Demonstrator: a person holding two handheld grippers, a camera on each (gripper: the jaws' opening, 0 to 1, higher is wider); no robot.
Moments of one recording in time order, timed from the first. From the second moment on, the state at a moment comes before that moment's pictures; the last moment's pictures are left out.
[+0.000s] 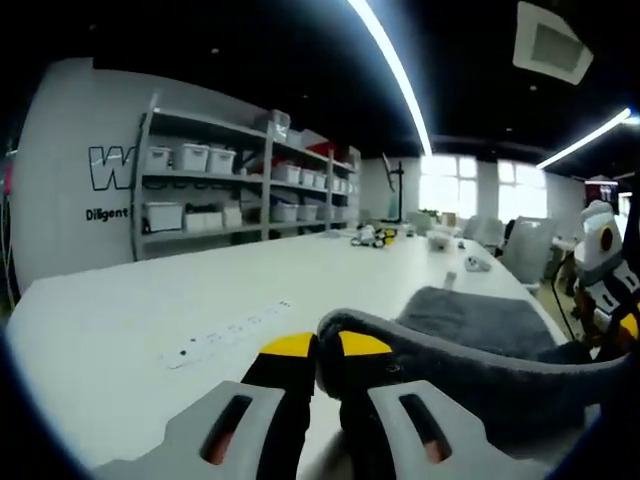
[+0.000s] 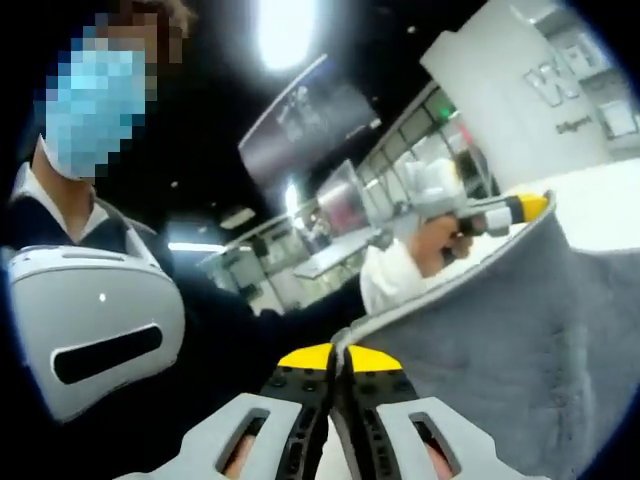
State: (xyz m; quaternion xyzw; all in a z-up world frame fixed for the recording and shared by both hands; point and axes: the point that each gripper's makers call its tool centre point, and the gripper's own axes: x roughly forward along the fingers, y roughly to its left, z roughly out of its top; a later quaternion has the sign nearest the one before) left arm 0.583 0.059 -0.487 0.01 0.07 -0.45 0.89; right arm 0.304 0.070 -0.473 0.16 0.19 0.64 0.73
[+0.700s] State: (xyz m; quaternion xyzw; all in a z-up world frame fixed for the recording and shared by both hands) left arm 0.589 0.105 -0.495 0.04 0.07 -0.43 0.90; right arm 0.297 0.113 -0.471 0.16 0.20 0.67 0.70
